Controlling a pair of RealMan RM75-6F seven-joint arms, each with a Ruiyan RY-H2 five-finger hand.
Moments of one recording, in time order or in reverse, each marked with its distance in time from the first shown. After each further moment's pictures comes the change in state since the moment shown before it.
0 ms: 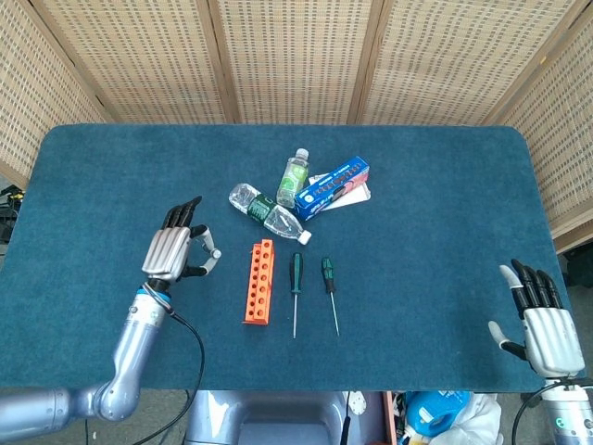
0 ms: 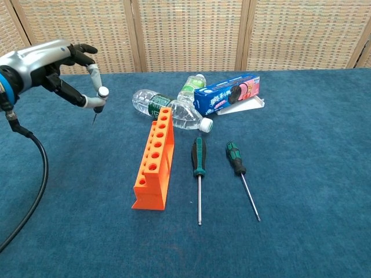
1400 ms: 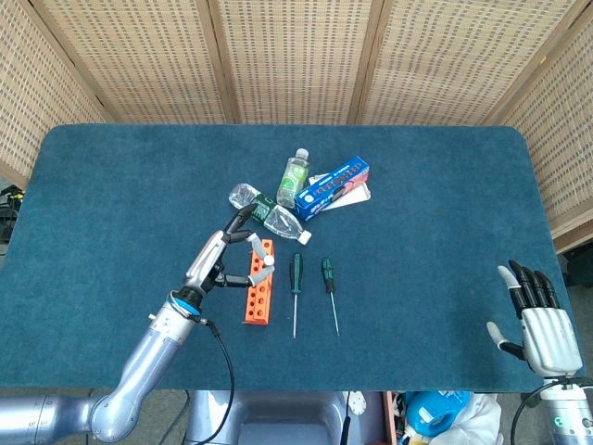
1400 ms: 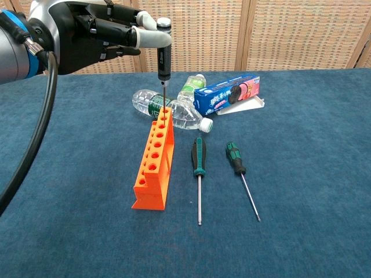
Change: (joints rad) left arm -0.049 0.034 -0.130 -0.297 -0.118 -0.124 -0.471; right arm 0.003 -0.002 -0.002 0.006 0.003 -0.009 0.008
